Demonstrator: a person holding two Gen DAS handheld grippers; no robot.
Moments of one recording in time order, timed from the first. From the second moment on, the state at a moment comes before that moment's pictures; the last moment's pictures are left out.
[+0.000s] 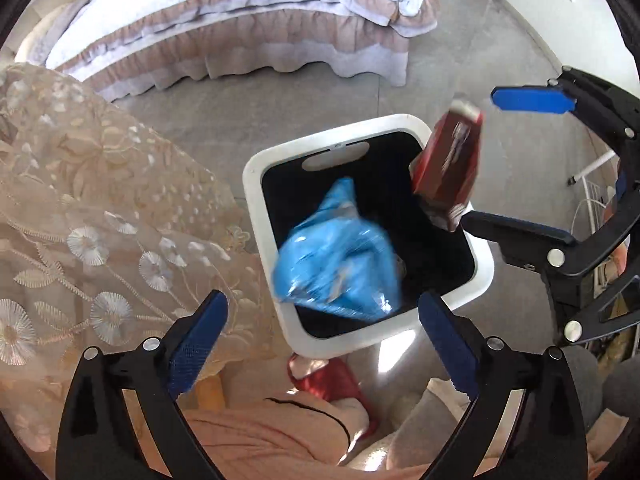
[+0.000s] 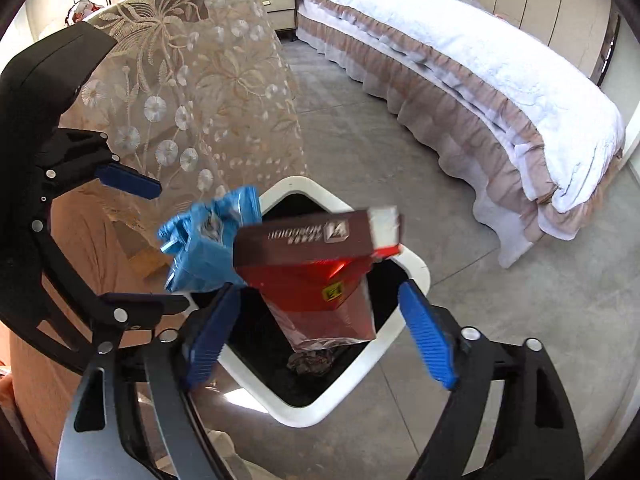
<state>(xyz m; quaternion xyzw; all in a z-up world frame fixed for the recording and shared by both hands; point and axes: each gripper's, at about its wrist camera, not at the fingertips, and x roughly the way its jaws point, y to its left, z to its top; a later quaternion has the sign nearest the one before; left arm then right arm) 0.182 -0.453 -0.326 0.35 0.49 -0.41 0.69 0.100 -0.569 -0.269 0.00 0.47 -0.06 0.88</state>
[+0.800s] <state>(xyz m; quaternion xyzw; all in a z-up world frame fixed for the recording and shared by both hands) 0.167 -0.396 -0.229 0.29 0.41 -0.38 0.78 0.087 -0.538 -0.180 -0.04 0.37 -0.06 0.93</state>
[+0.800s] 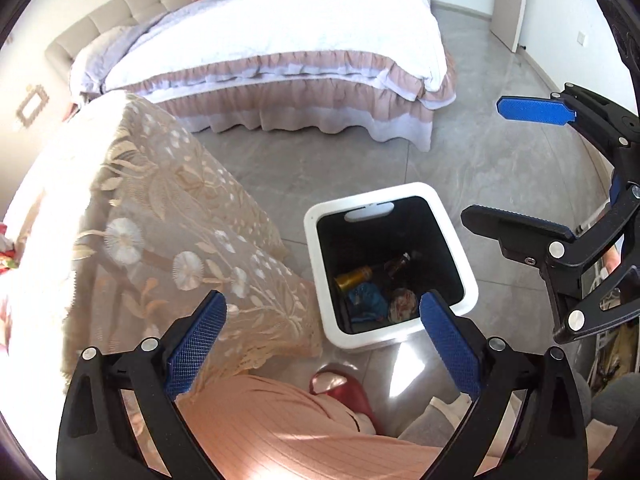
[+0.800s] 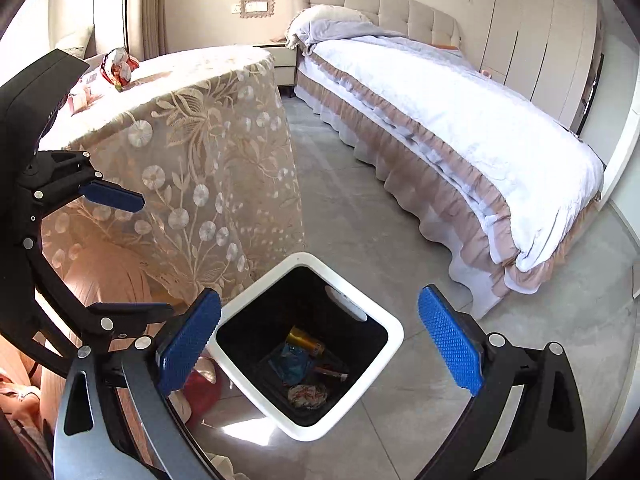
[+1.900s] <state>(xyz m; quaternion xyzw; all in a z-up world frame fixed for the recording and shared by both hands) 0.225 -0.036 -0.111 0.10 0.33 0.01 0.94 0.223 -0.246 -0.055 -0.12 0.21 0.22 0.94</state>
